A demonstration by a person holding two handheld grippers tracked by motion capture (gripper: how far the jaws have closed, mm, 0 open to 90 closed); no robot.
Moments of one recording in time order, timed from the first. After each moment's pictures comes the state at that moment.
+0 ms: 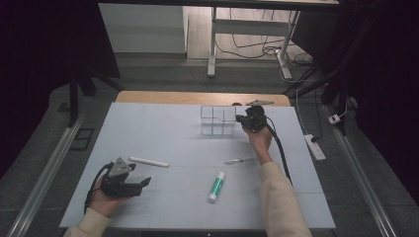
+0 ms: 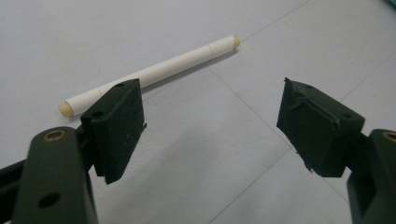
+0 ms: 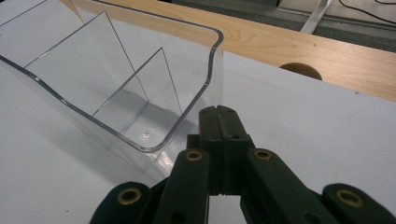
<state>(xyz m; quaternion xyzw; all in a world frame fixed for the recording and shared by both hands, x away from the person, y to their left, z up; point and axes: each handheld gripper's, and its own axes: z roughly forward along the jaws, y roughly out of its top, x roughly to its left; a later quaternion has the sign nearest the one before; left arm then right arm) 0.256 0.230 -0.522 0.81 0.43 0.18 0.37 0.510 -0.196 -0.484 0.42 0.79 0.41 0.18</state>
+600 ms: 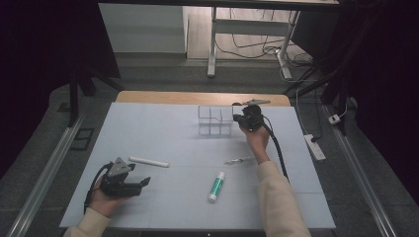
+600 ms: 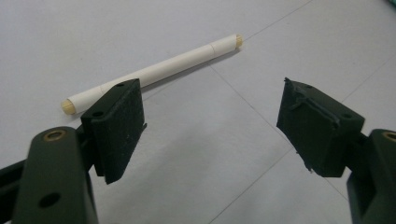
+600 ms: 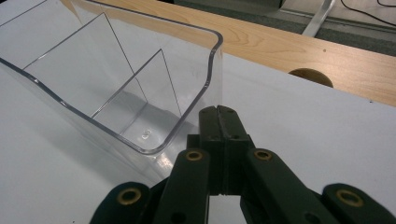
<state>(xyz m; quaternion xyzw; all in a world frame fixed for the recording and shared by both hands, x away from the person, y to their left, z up) 0.256 0.231 -0.522 0.80 0.43 0.18 0.37 0.511 -0.186 -0.483 0.41 0.79 0.41 0.18</state>
